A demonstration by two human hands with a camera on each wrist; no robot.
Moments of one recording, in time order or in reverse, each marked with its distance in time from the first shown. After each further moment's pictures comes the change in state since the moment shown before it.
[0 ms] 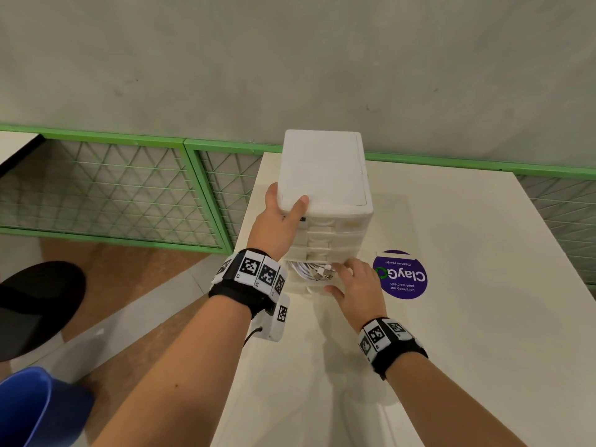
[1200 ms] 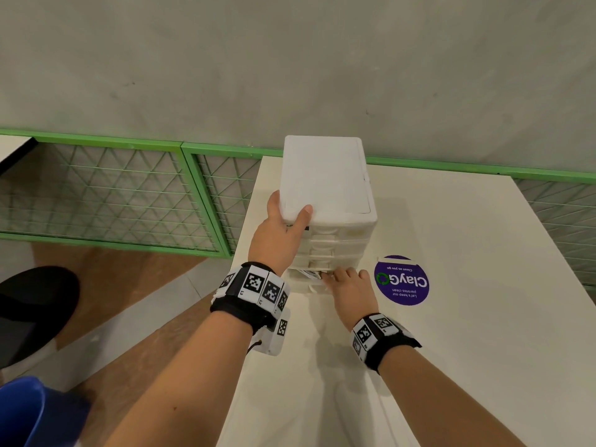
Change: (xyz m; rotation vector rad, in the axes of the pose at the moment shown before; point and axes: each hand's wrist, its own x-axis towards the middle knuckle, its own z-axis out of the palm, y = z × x) left_hand -0.005 0.002 -0.001 0.069 0.009 0.035; right_hand 0.018 -0.005 0.013 -0.352 -0.033 -0.128
